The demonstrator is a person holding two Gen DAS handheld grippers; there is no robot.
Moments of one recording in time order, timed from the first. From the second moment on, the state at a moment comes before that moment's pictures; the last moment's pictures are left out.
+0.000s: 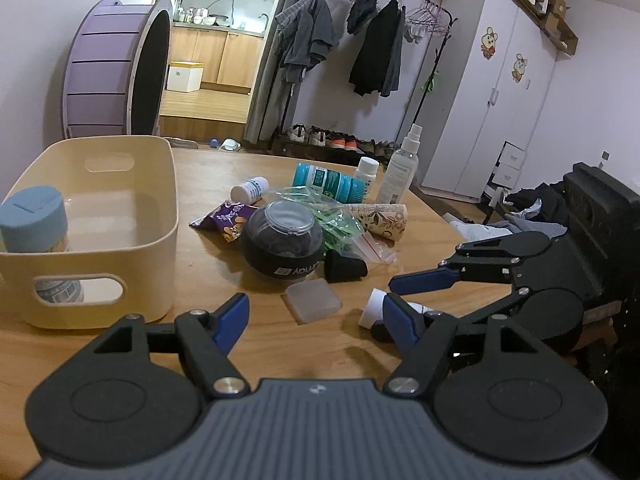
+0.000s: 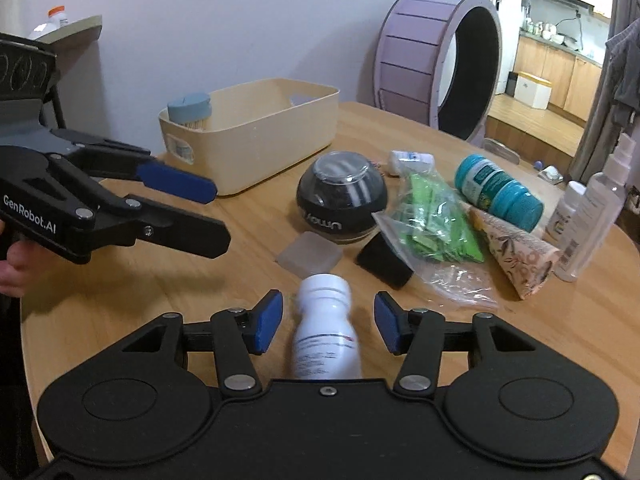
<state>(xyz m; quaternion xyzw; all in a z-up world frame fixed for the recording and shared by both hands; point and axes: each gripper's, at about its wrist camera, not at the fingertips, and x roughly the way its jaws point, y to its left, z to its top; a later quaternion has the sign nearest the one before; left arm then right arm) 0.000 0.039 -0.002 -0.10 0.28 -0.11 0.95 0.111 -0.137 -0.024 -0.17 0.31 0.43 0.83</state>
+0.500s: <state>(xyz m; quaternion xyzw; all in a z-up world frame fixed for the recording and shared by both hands) -0.003 0.045 0.000 -0.10 0.27 -0.11 0.95 0.112 -0.160 -0.011 -0.08 0.31 0.45 0.84</state>
